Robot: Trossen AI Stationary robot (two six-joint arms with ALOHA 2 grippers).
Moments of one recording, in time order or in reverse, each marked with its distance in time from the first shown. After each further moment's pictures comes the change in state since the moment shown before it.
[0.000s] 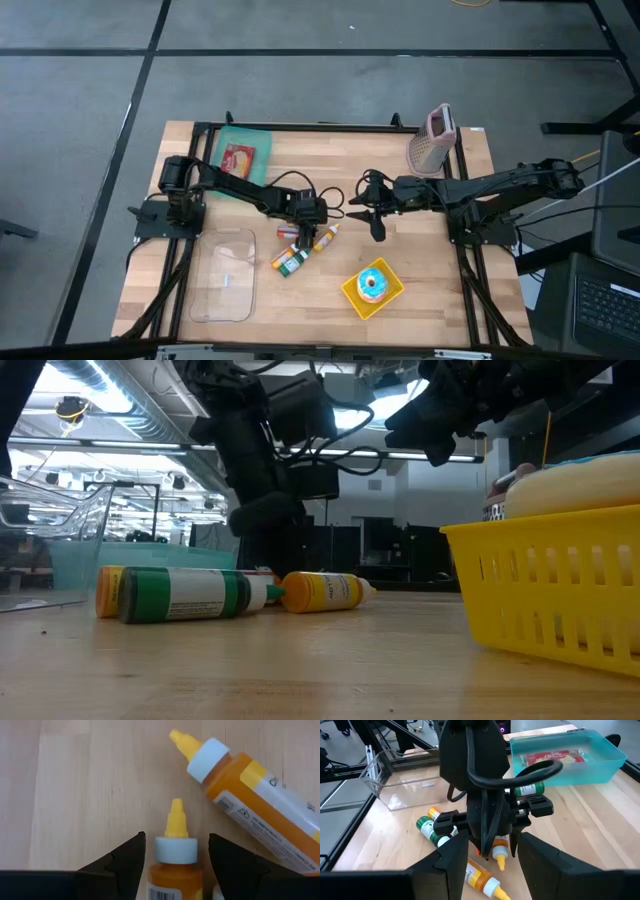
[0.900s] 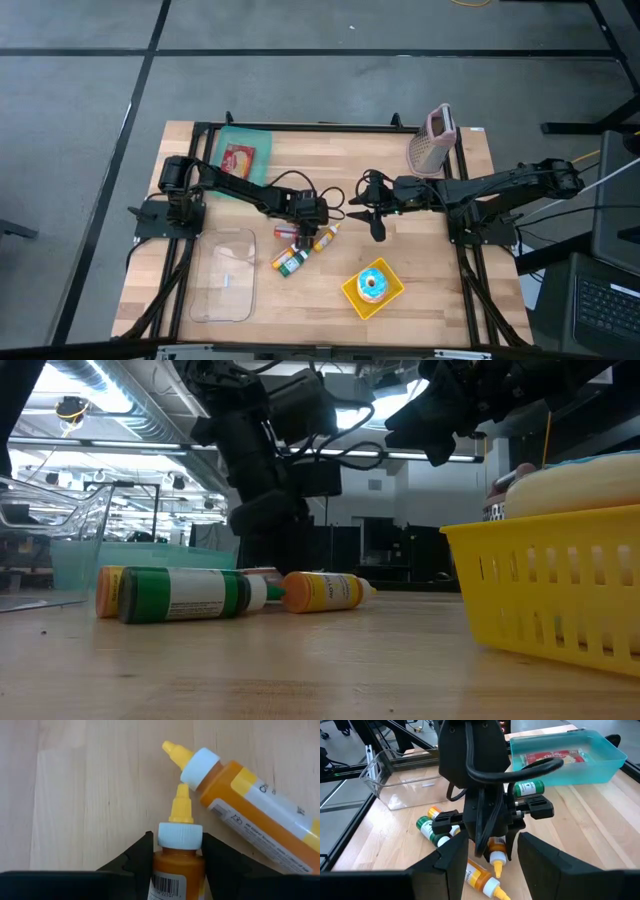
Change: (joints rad) left arm 0.000 -0.001 0.000 0.026 0.015 0.044; right arm 0.000 0.000 0.000 0.000 0.000 -0.001
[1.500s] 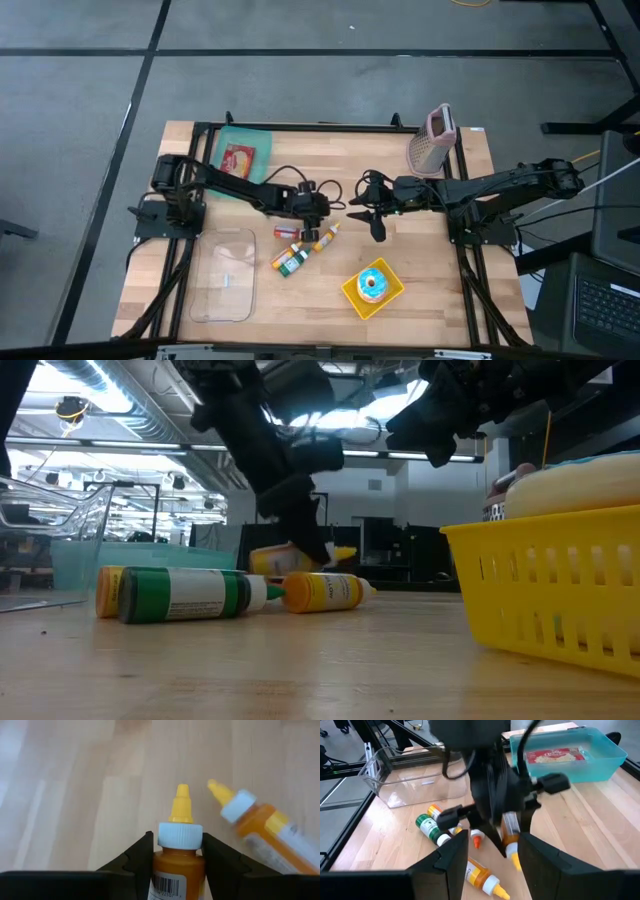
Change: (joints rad) left arm 0.000 -0.063 -0.013 0.065 -0.147 -0.053; right arm 0.000 0.000 0.000 -0.010 0.000 -0.001
